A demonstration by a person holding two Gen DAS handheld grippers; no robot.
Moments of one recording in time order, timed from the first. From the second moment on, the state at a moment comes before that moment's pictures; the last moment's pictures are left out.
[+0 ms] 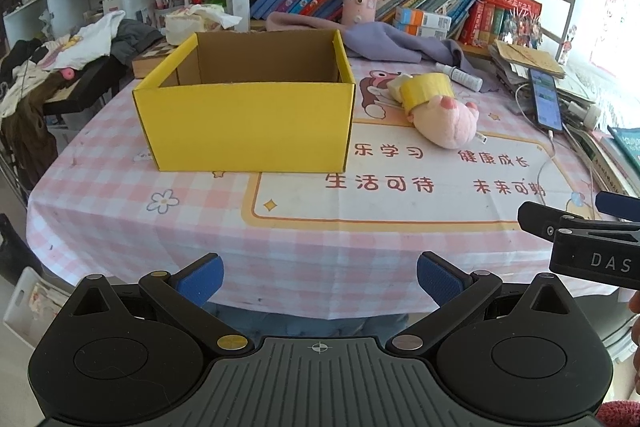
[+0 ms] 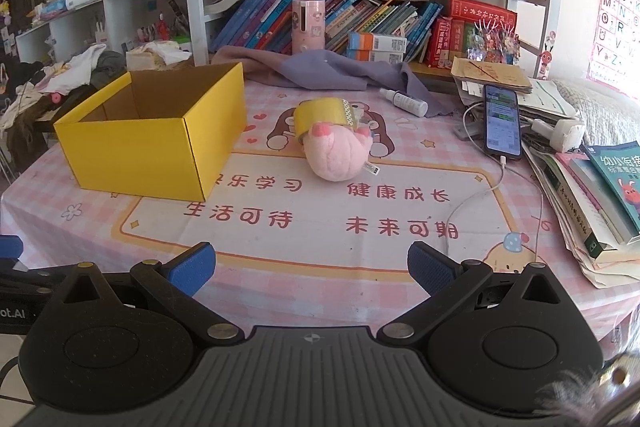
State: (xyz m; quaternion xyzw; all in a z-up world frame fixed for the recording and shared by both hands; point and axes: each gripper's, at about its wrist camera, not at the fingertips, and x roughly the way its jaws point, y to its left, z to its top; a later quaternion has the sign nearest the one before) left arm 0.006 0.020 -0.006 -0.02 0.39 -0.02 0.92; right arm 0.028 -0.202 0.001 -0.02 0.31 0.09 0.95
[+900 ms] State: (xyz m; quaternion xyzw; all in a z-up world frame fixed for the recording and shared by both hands) left arm 0.041 -0.008 -0.017 -0.01 0.40 -0.04 0.92; right arm 0.068 -0.222 -0.007 -0.01 0.33 0.11 0.94
